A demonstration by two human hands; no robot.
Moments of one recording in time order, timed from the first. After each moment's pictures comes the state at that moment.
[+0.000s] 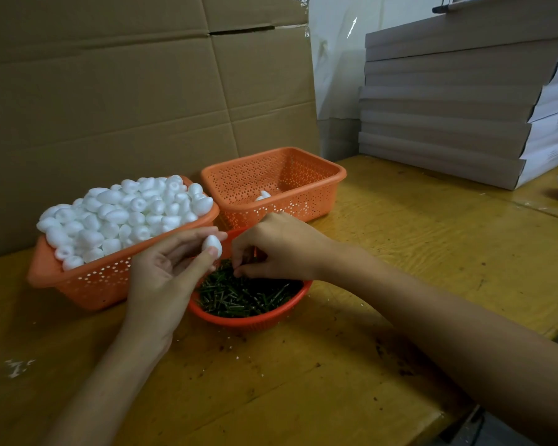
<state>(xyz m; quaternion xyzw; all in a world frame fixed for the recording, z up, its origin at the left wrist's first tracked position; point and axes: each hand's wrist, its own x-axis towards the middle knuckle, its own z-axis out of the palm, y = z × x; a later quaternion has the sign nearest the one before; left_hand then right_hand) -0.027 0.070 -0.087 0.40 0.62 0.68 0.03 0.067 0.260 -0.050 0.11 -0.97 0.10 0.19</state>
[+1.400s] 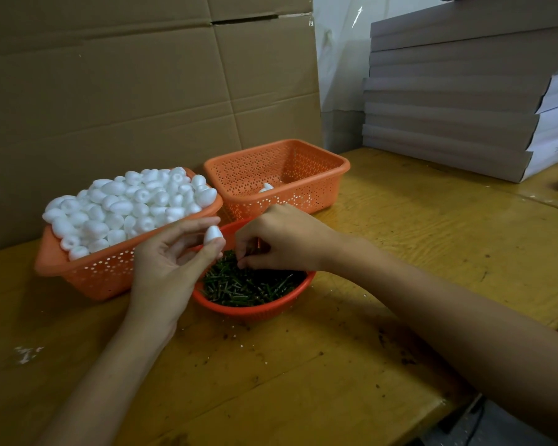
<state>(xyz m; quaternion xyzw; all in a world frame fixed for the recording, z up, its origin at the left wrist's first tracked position) -0.030 0.067 -0.087 0.38 0.62 0.69 0.03 0.068 0.258 -0.050 0.12 -0.97 0.10 0.19</state>
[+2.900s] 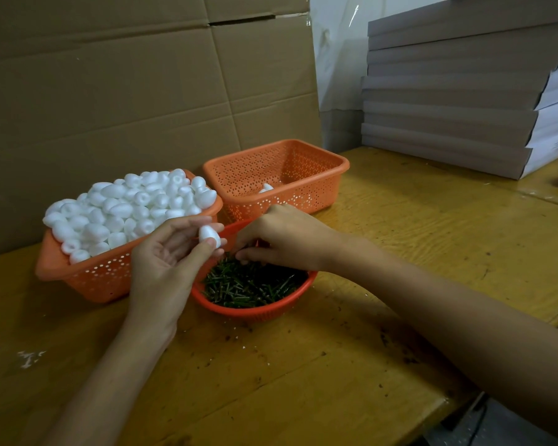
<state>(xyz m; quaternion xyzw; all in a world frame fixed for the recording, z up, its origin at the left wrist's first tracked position) -0.026 0.069 -0.083 0.38 0.59 0.71 0.04 0.066 0.257 -0.048 0.10 -0.97 0.09 0.18</state>
